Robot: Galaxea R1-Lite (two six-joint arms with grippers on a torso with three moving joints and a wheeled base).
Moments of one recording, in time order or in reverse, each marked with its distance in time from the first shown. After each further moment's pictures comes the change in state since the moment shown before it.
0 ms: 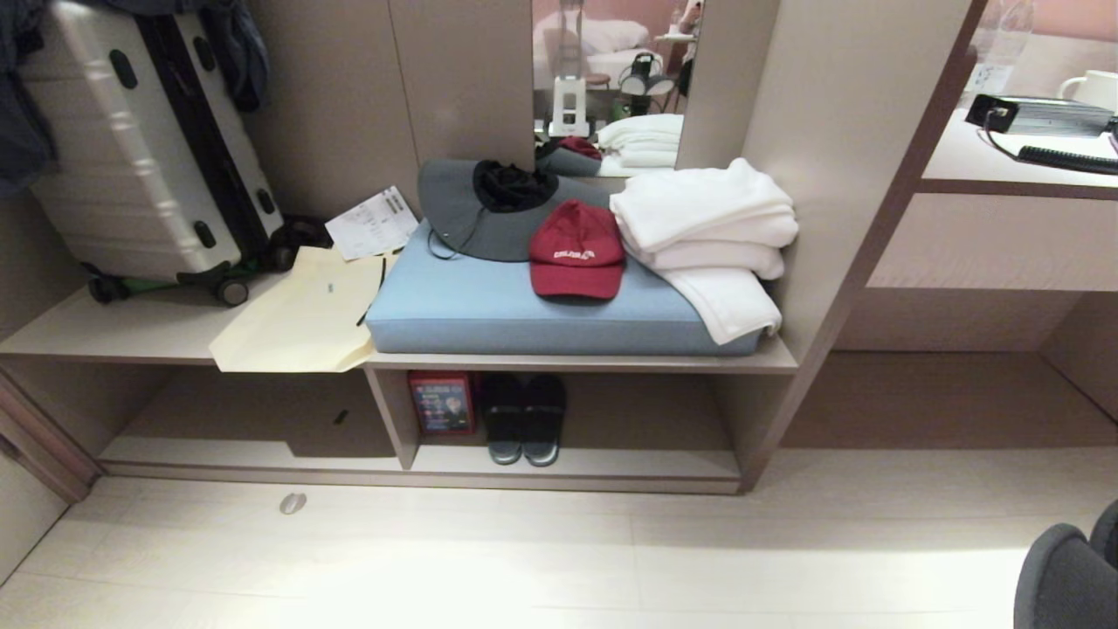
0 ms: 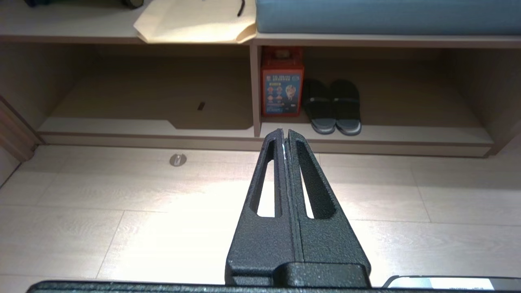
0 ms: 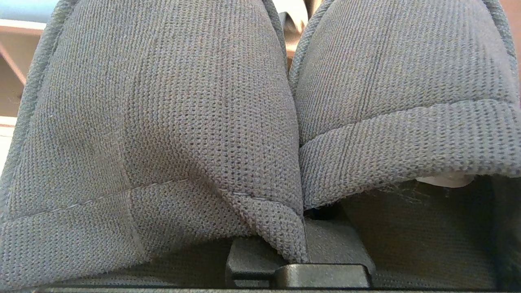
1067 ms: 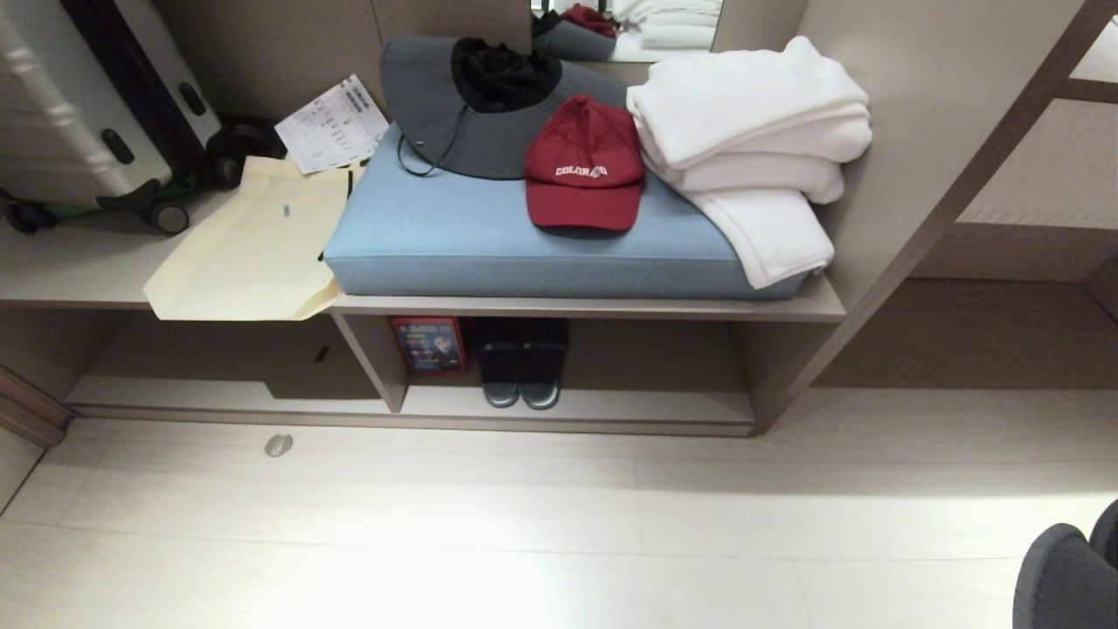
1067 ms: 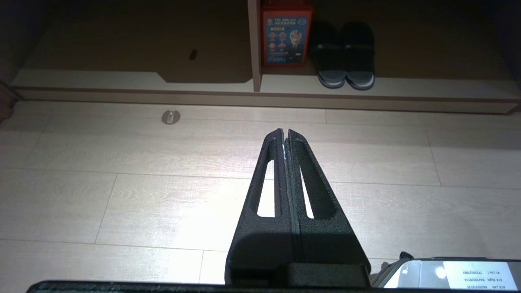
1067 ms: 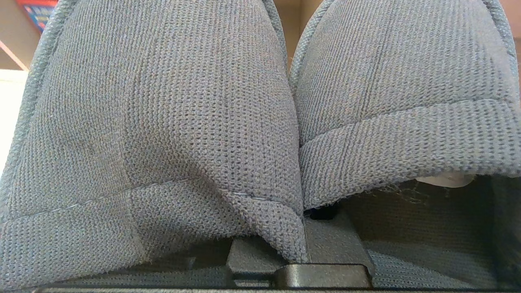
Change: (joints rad) left arm 0.000 0.000 0.000 0.000 0.000 0.000; right arm 0.000 0.000 0.000 0.001 0.000 0.000
